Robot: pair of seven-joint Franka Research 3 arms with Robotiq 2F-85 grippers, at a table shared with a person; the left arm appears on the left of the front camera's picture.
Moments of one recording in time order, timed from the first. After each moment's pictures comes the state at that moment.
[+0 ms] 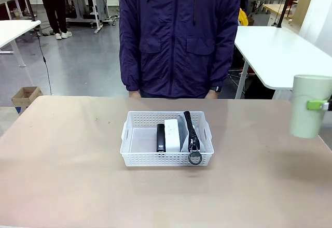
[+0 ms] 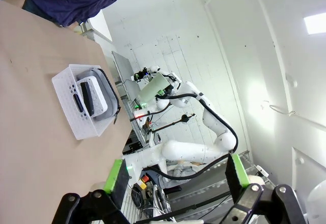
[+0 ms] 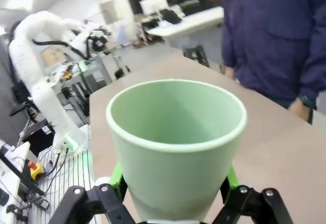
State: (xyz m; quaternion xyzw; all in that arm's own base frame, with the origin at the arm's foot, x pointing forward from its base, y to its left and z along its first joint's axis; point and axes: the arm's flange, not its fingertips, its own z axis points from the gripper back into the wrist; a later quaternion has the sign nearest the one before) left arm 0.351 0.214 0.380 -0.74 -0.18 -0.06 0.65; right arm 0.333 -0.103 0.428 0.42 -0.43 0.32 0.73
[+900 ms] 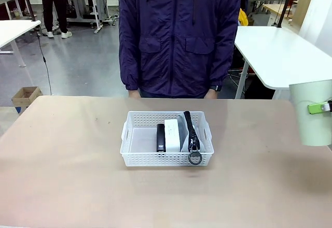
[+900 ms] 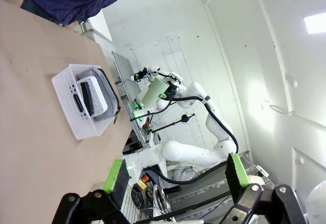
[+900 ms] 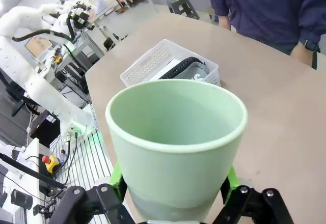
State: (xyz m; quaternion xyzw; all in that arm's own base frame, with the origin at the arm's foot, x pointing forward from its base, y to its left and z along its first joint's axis) left arm 0.351 0.214 0.380 -0.74 -0.18 -0.06 0.65; right arm 0.322 -0.087 0.447 0.40 -0.32 0.29 0.81
